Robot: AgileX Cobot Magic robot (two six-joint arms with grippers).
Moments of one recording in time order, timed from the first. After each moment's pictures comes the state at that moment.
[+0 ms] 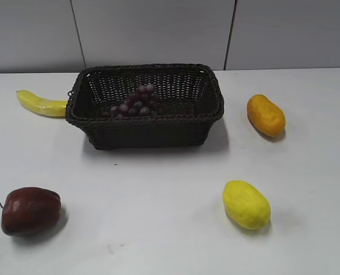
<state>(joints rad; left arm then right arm) -0.11 -0.01 -0.49 0.03 1.08 -0.04 0.07 0.00 -0.54 0.02 1.07 -0.02</state>
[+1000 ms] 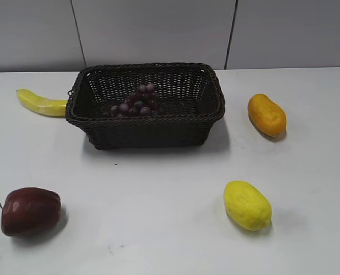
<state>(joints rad) -0.11 -0.01 -0.49 0.02 1.08 -0.04 0.07 0.00 -0.55 0.07 0.95 -0.01</state>
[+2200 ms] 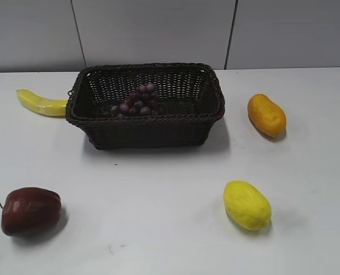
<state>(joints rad) -0.11 -0.01 -0.49 0.02 1.08 -0.04 0.07 0.00 -0.50 0.09 1.04 0.01</state>
